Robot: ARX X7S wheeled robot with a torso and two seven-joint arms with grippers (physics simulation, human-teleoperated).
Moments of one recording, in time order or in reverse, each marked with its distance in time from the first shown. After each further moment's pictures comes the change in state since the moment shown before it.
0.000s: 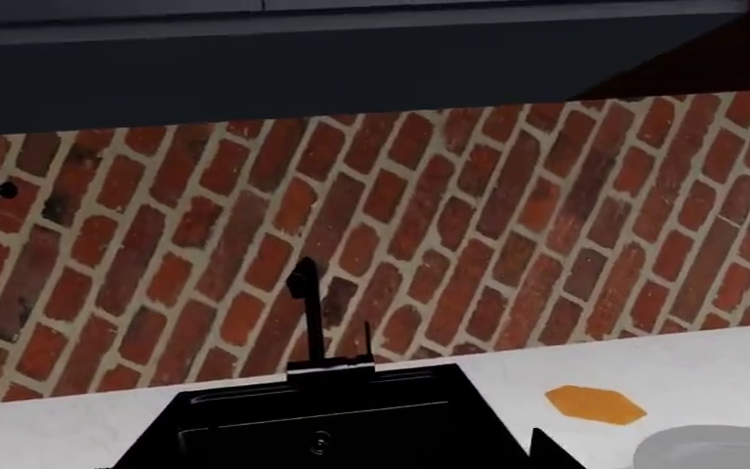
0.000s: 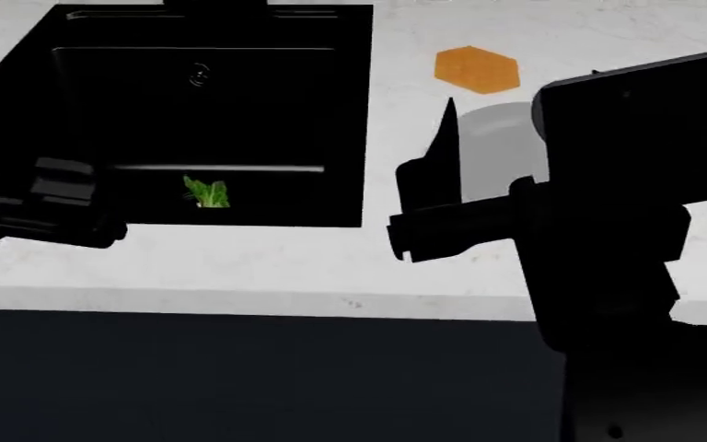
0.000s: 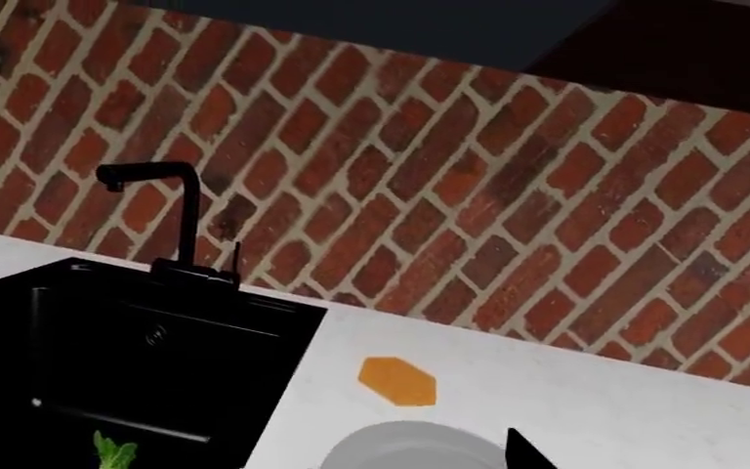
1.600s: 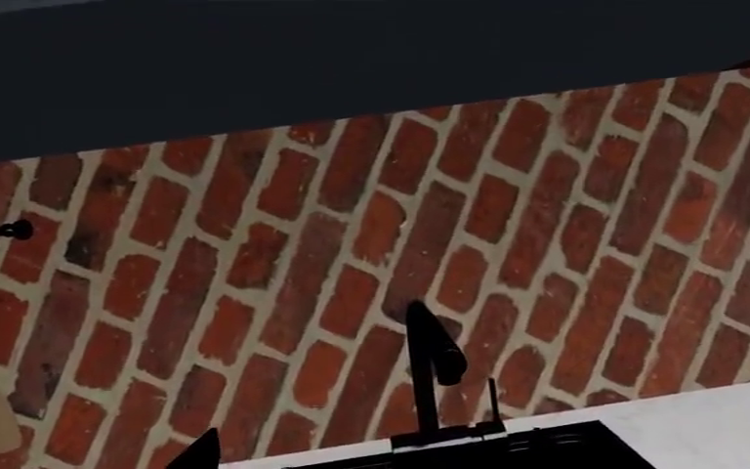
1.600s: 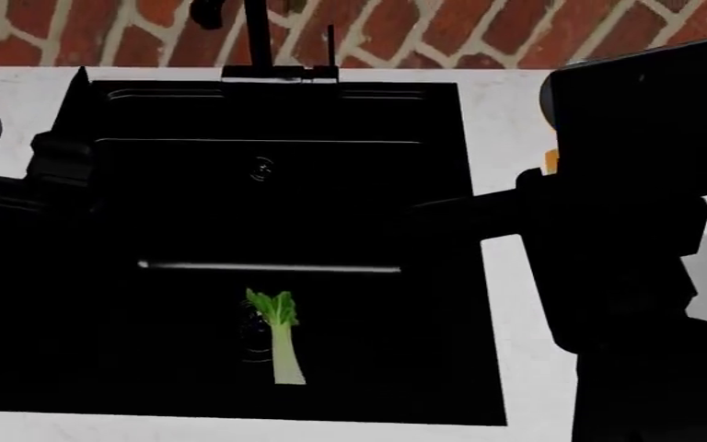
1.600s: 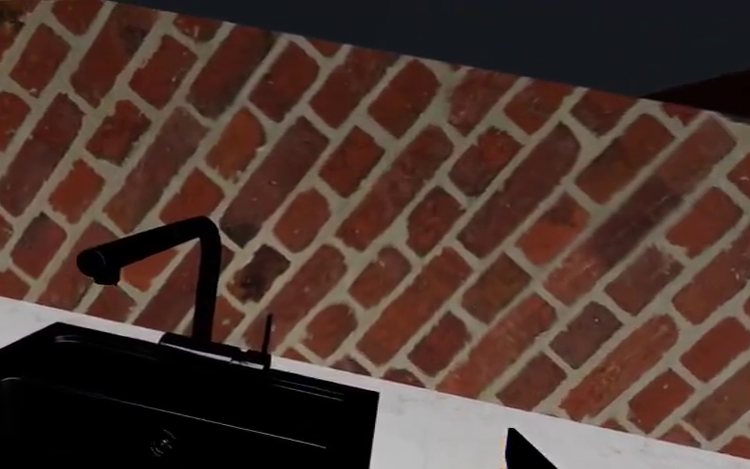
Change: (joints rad) left arm -0.078 -0.049 0.044 0.012 -0.033 -0.079 -0.059; right arm 0.057 0.016 0.010 -0.059 0.046 0.114 0.013
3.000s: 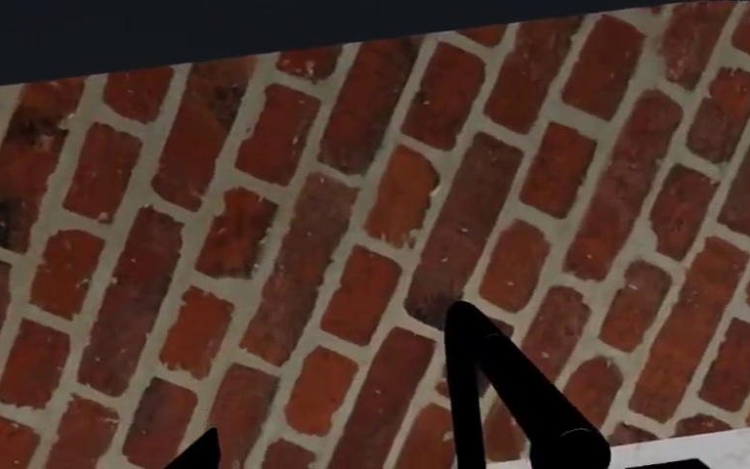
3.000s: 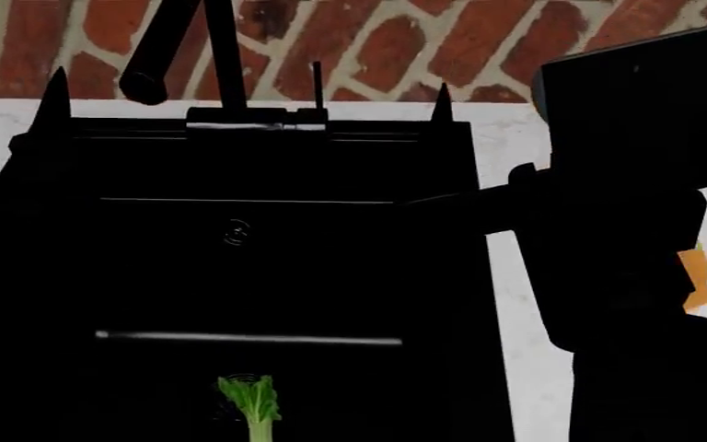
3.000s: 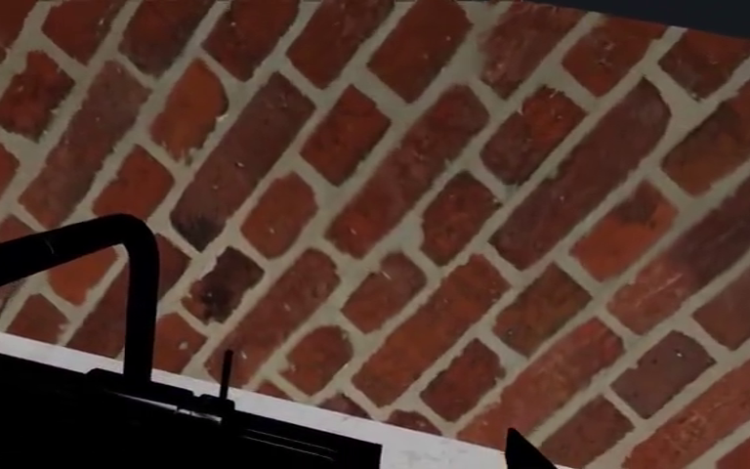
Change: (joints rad) left arm 0.010 -0.031 -0.023 0.020 -0.039 -0.006 -0.029; right arm 0.028 0.005 0.000 -0.022 0.054 0.041 0.032
